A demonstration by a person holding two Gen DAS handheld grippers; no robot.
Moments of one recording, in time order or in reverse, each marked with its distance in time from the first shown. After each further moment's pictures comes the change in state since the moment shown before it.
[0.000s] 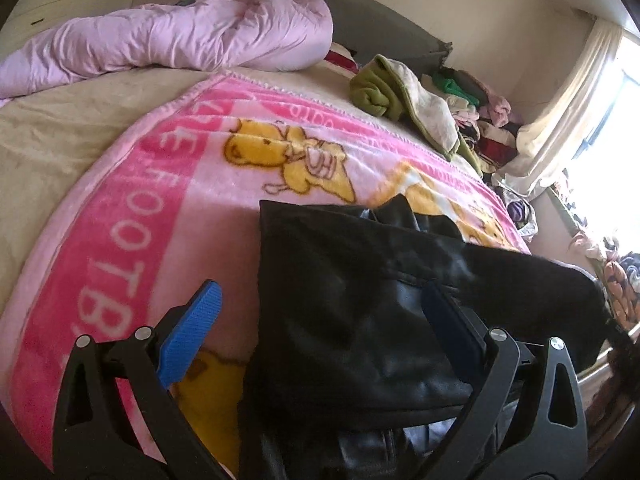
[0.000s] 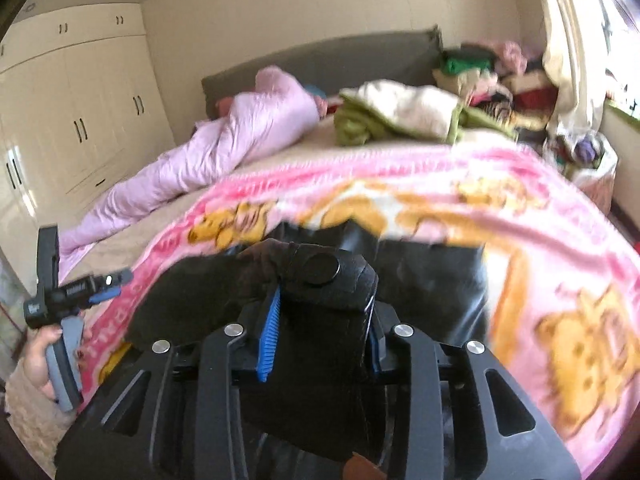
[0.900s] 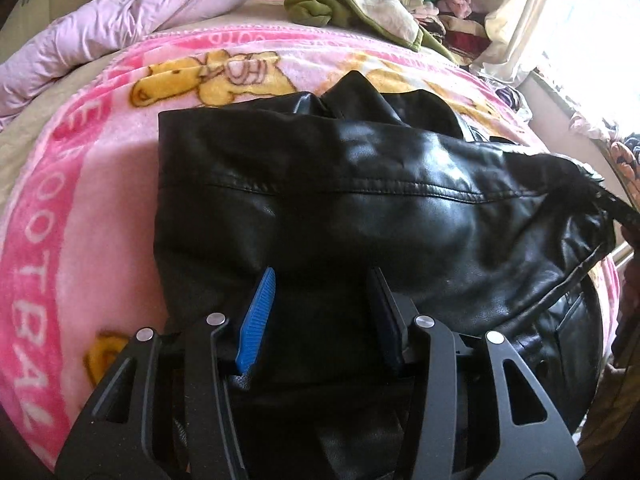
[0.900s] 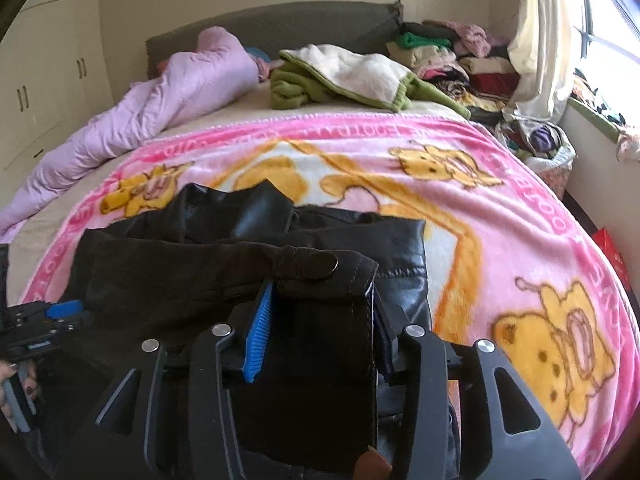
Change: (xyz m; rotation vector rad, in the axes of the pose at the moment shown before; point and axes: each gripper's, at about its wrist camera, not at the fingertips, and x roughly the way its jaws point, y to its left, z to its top) left arm 0.071 -0.045 -0.055 0.301 0.247 0.005; right arm 0.075 -0.040 -0.026 0.003 0.174 -0.252
